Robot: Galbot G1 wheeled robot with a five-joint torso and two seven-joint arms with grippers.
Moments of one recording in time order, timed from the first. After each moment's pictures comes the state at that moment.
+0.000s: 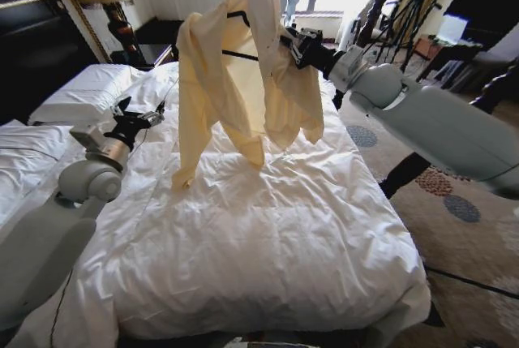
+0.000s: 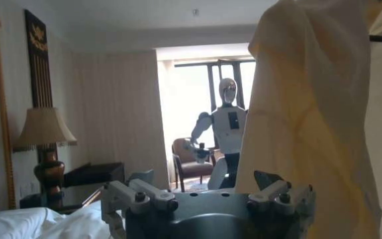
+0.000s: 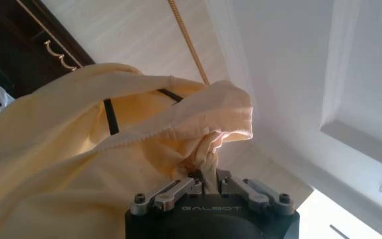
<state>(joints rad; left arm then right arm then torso) 0.78 -0.60 -0.51 -1.97 -0.87 0.20 -0.22 0.55 0.75 -0.74 1.53 0.62 0.17 -0.07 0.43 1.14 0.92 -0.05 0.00</state>
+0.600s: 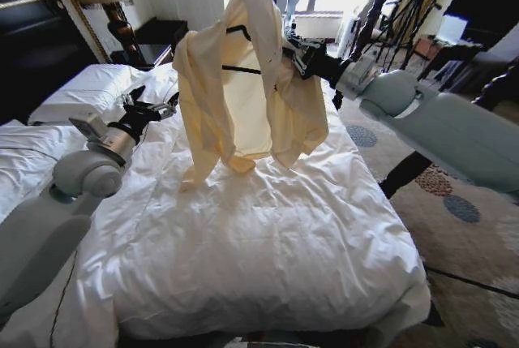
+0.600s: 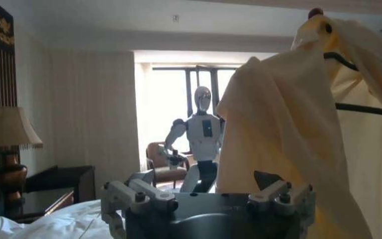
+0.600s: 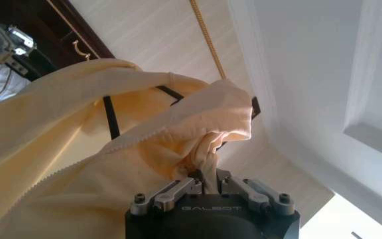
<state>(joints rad) 0.77 -0.56 -0.52 -2.05 -0.98 0.22 -0.20 0.52 0.73 -0.76 1.57 0.59 0.19 -0.10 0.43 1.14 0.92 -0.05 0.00</state>
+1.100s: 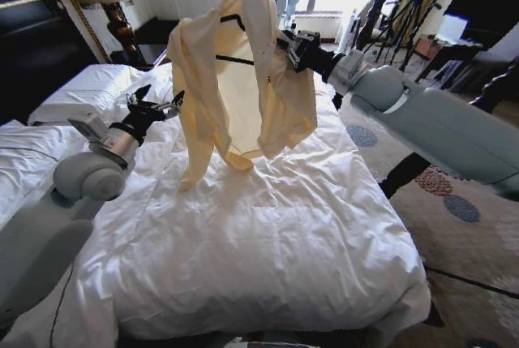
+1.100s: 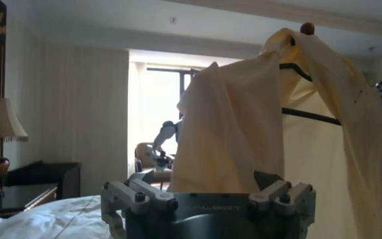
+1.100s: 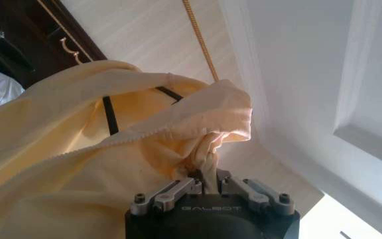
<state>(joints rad) 0.80 -0.61 -0.53 -2.13 -1.02 0.25 -0.22 0.53 0.80 -0.76 1.52 0.57 0.18 -0.05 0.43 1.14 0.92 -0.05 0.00</state>
